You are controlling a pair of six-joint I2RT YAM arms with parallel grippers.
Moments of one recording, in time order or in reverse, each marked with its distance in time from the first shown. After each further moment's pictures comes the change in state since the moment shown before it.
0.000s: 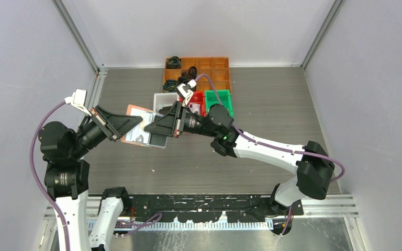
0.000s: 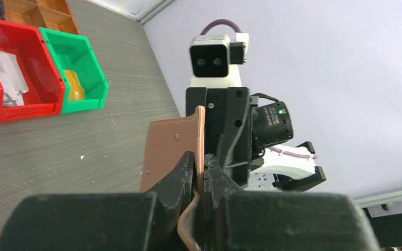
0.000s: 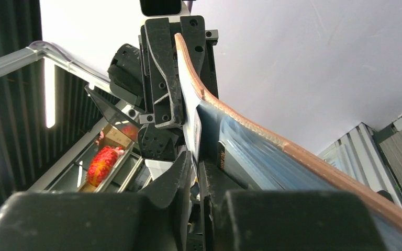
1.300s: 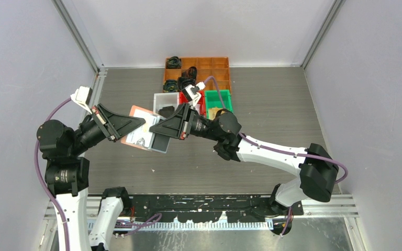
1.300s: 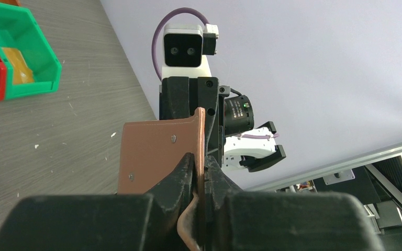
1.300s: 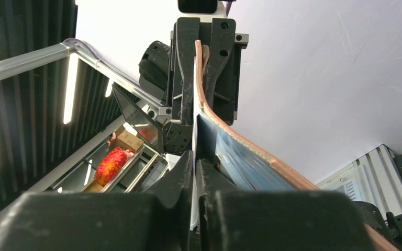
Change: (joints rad) left arm 0.000 0.022 0.005 0.090 0.132 -0.138; right arm 0.001 -0.042 -0.084 0.174 0.032 0.033
